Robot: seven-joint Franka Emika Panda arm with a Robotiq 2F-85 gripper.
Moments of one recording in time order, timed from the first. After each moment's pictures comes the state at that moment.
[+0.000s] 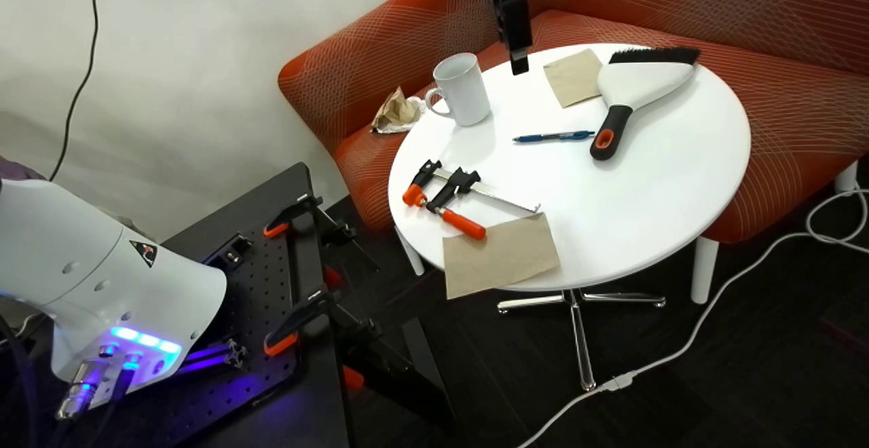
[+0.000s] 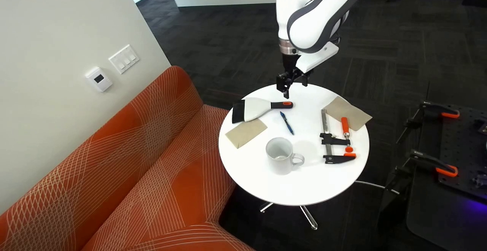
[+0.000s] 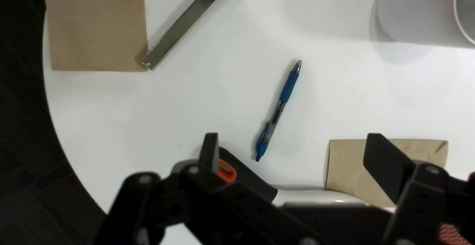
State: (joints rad) arm 0.05 0.45 -0.03 -2.04 0.14 2.45 0.27
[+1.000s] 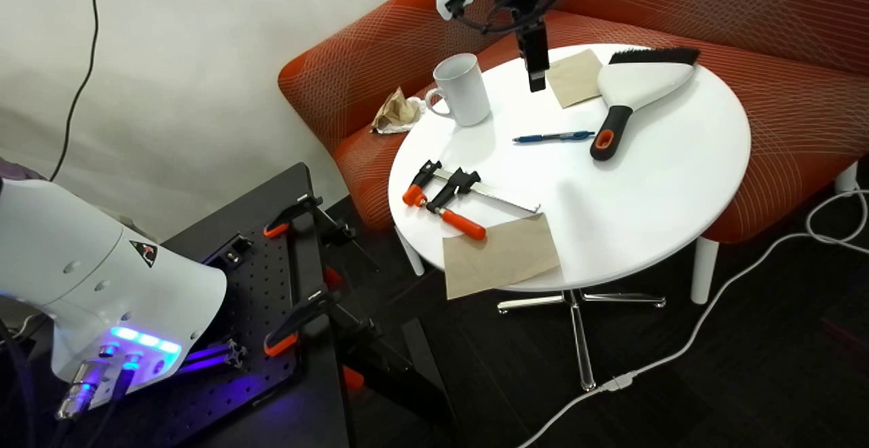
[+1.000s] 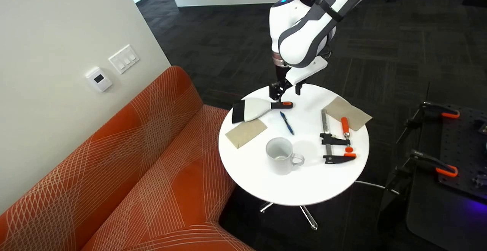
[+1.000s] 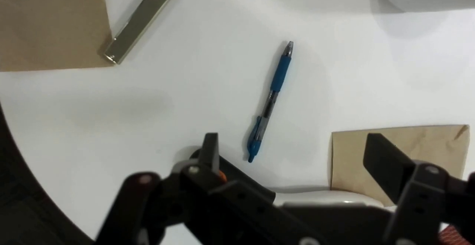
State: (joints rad) arm 0.06 0.58 -0.03 -1.94 0.17 2.50 0.32
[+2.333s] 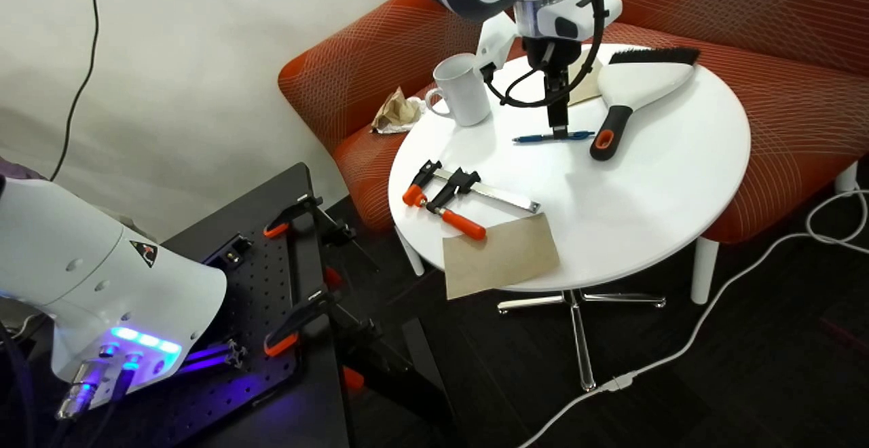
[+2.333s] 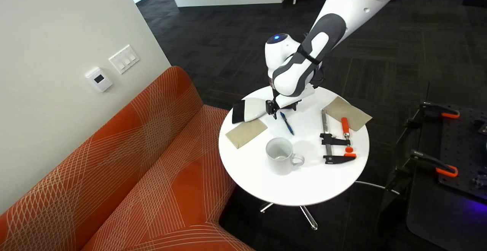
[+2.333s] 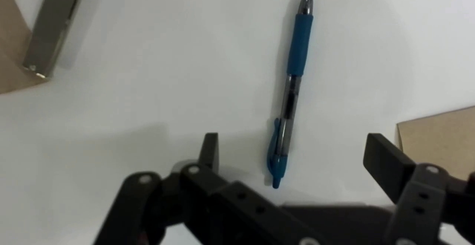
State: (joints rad) arm 0.11 0.87 -0.08 -1.74 0.17 2.59 0.52
